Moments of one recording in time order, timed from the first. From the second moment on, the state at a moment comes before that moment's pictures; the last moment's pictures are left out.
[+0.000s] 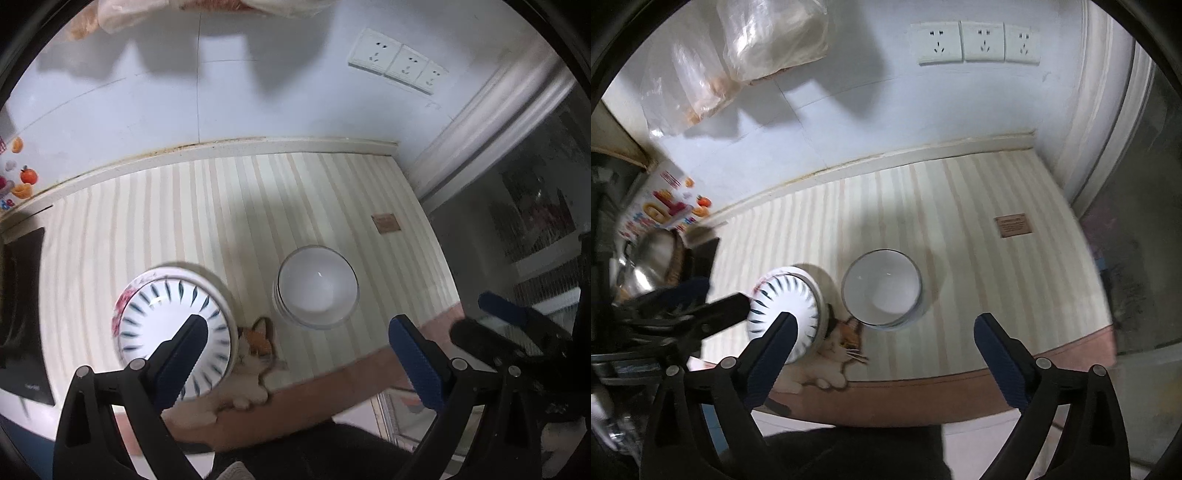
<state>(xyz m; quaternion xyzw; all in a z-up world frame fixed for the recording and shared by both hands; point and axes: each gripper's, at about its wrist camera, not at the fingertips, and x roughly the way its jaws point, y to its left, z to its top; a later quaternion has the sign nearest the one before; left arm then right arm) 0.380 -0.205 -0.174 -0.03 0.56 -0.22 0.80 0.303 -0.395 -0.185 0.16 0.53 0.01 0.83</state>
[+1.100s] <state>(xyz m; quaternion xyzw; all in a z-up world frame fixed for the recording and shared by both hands) 0.481 -0.267 -0.396 -0.14 0.73 -0.26 0.62 0.407 -0.450 -0.488 0.42 0.64 0.15 0.63</state>
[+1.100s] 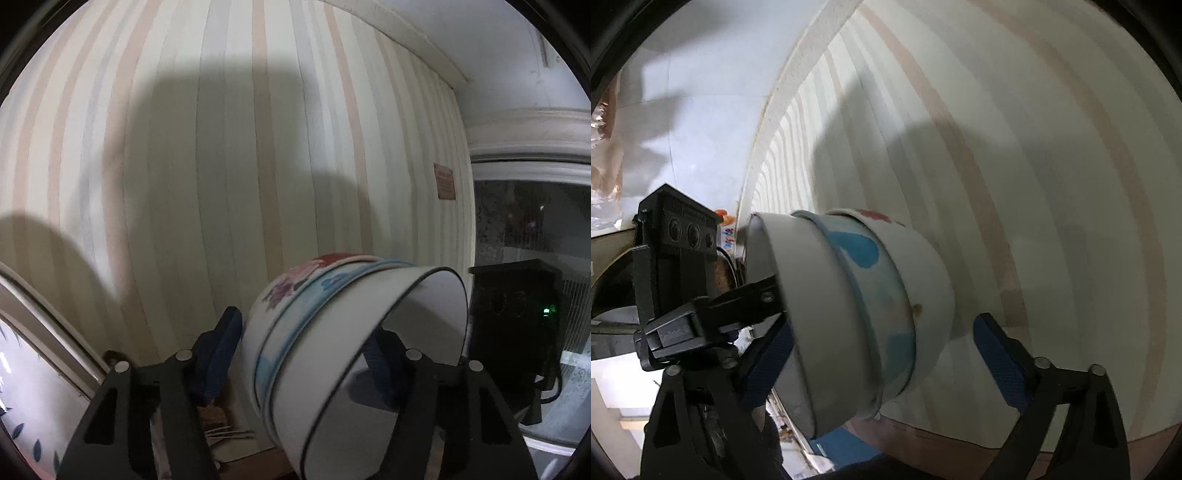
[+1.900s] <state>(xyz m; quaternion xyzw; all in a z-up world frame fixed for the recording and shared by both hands) 0.477 -0.248 -0.364 -0.13 0.68 -0.24 0.67 0.413 -0.445 -0.455 0.38 0.62 0.16 0.67</state>
